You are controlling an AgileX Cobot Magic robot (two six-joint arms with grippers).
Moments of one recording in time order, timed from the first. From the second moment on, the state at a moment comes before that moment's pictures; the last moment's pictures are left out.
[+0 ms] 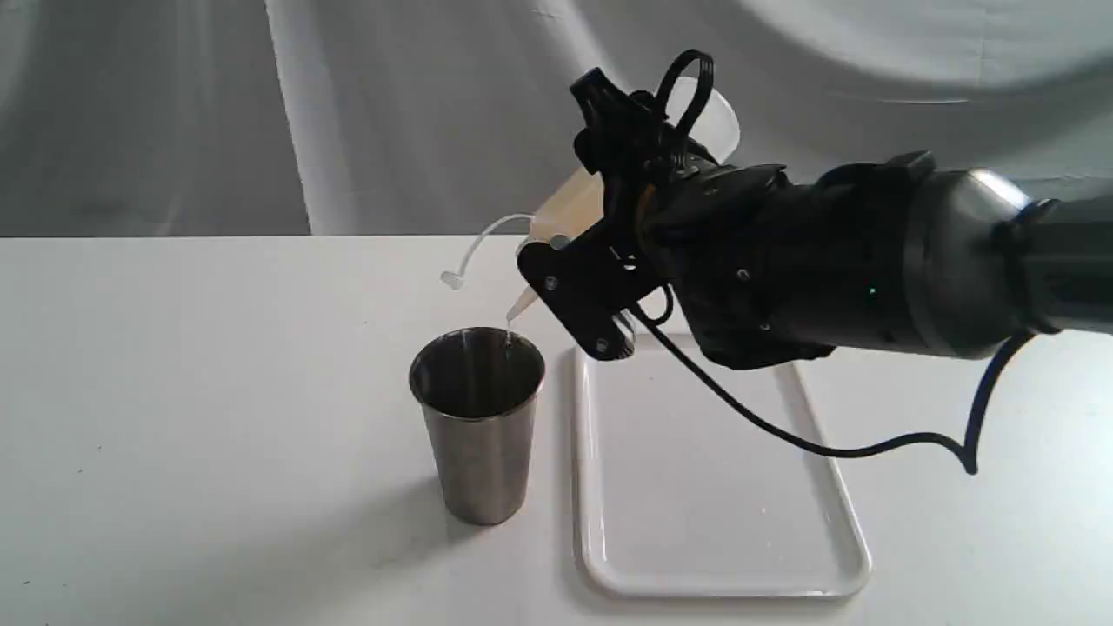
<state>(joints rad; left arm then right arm) 0.10 0.01 0.00 -0.01 0.26 -0.07 0.52 1.89 -1.30 -1.72 0.60 -0.22</state>
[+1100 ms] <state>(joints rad) 0.10 0.01 0.00 -0.01 0.26 -0.07 0.52 1.89 -1.31 -1.72 0.60 -0.14</state>
